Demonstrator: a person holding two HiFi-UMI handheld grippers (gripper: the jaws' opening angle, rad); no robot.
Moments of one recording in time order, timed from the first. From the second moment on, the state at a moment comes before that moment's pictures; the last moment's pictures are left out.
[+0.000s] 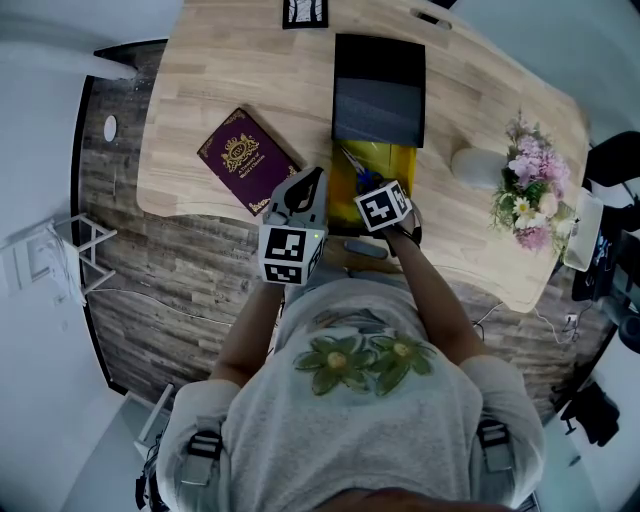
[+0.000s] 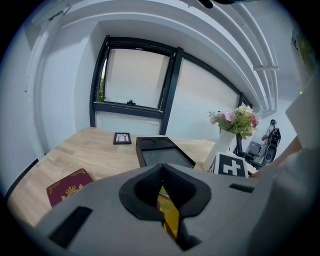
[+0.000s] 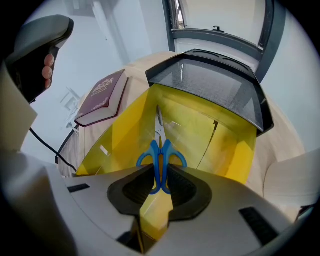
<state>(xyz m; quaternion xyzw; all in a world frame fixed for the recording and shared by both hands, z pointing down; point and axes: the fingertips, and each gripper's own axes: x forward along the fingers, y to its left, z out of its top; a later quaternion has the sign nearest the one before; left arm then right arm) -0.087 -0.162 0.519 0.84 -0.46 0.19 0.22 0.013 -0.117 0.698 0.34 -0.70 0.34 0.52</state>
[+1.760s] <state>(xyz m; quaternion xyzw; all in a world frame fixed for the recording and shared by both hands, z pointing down) -0.083 -0.157 0.500 0.84 -0.46 0.18 0.20 0.012 -0.119 0.680 0.35 -0.72 0.33 0.50</state>
